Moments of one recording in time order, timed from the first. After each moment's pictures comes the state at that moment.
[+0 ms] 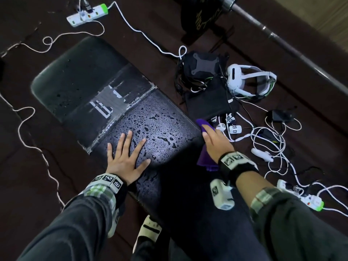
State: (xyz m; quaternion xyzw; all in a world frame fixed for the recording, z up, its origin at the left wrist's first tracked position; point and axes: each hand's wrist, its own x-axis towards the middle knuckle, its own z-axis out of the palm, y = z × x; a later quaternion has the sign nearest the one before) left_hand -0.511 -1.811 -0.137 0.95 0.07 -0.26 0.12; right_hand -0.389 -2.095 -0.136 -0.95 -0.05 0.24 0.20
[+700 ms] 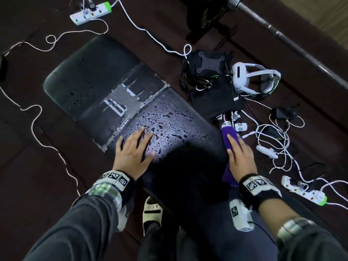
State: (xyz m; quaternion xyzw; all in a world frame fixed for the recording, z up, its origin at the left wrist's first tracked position) left_hand -0.509 -1.783 -0.135 0.98 0.03 -0.17 0.14; right_hand -0.452 -2.122 -0.137 -0.98 -0.05 0.07 0.18
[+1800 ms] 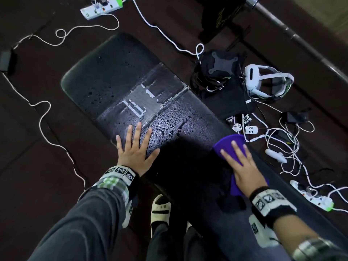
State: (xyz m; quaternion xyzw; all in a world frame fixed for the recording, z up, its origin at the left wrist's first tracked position) left_hand -0.502 -1.739 -0.140 0.95 0.10 -0.27 0.13; right_hand -0.470 -2.092 -0.134 -0.96 -0.24 0.13 0.08
